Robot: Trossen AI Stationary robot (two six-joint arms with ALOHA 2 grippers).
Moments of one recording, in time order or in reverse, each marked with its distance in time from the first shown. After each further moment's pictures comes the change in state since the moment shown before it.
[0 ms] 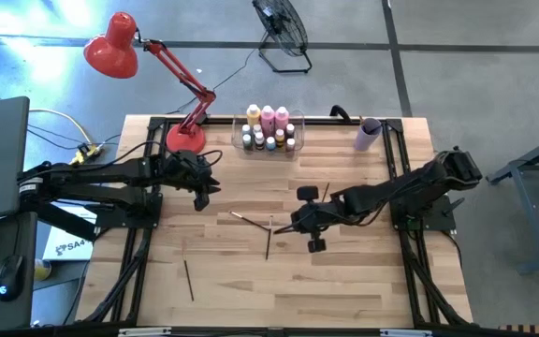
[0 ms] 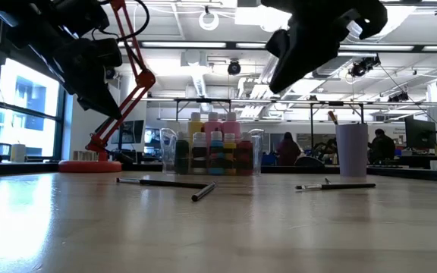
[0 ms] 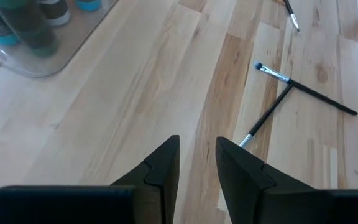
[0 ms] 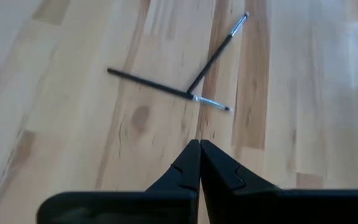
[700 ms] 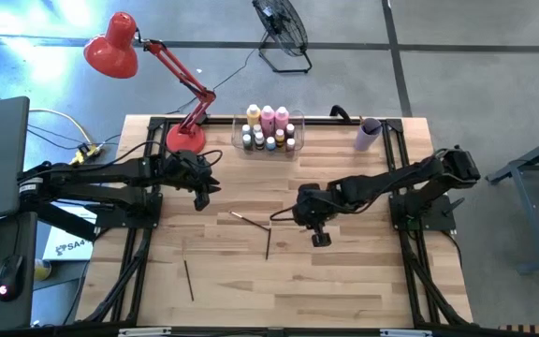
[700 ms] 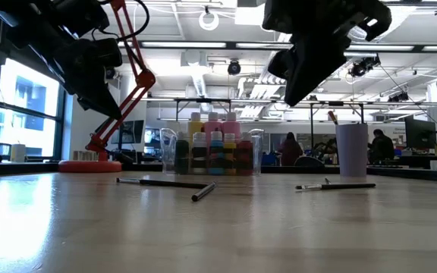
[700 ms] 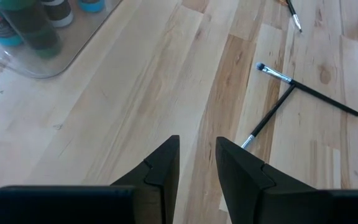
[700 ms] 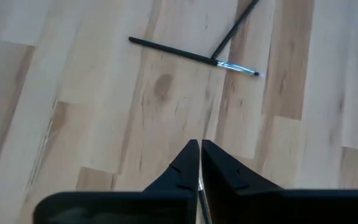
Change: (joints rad) left arm 0.000 0.000 0.000 0.000 -0.010 0.003; right arm -0.093 0.005 0.010 -0.112 -0.233 0.004
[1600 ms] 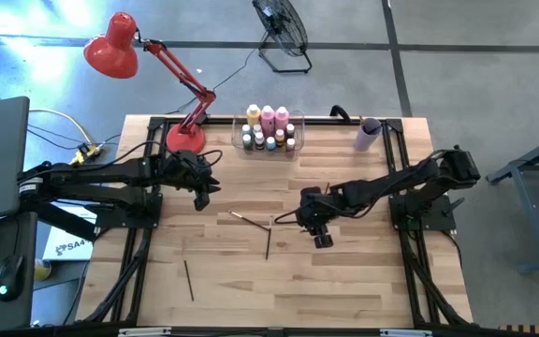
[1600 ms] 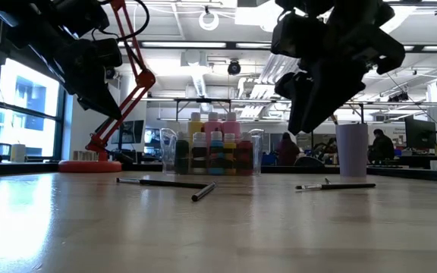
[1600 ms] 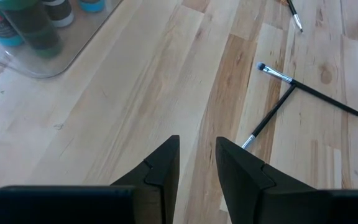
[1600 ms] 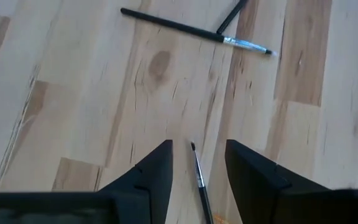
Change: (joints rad) left arm 0.000 0.000 0.000 0.000 -0.002 0.001; right arm -0.006 0.000 -0.144 0.148 0.002 -0.018
